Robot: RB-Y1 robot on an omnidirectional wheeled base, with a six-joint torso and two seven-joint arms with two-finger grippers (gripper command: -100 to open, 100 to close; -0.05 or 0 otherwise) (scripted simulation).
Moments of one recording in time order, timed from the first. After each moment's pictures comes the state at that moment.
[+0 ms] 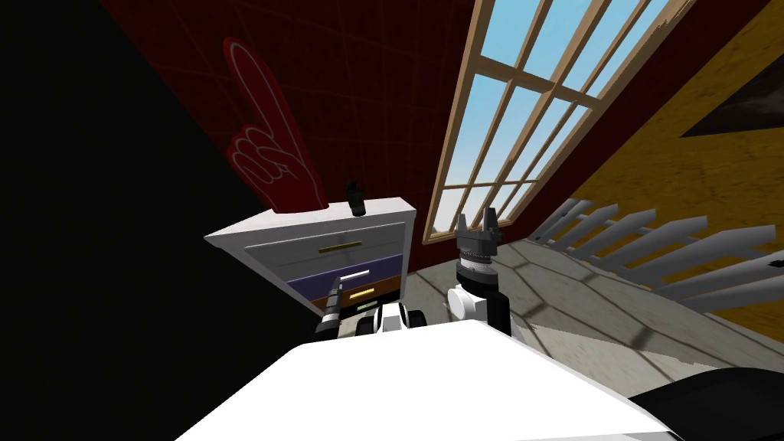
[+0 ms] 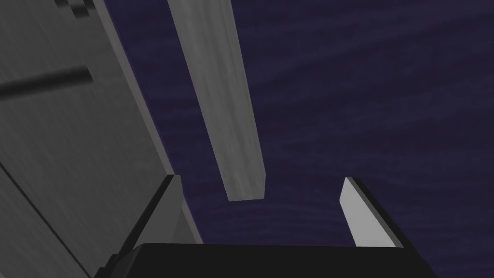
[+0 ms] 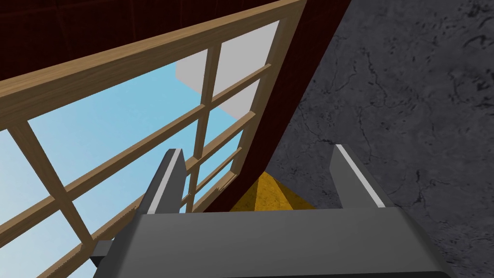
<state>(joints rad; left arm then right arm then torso) 0.27 0.03 0.07 -1.06 -0.03 -0.86 -0.13 0.46 0.00 0.03 -2.33 -0.09 -0.62 0.07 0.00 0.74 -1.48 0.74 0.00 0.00</state>
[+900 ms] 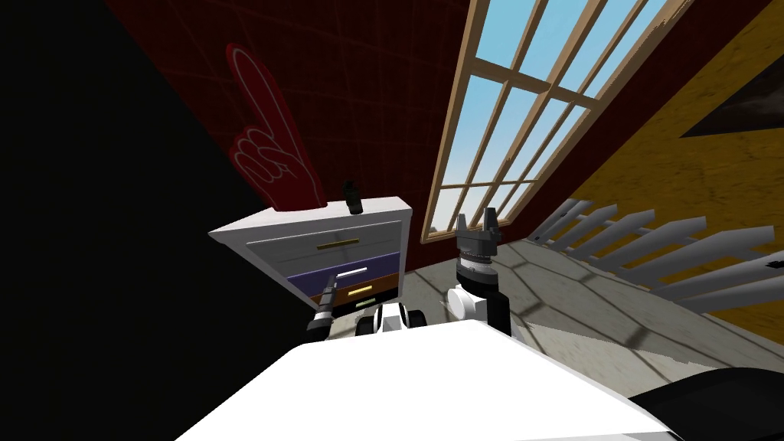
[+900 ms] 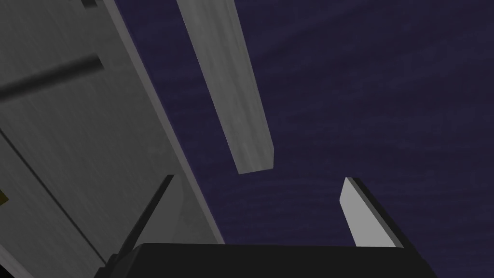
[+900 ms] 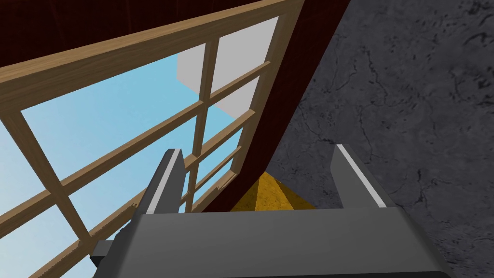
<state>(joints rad) 0.26 0.12 0.07 -1.07 -0.03 -0.83 -0.13 0.46 0.00 0.03 -2.33 -0.09 -0.62 0.07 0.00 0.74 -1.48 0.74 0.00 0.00</state>
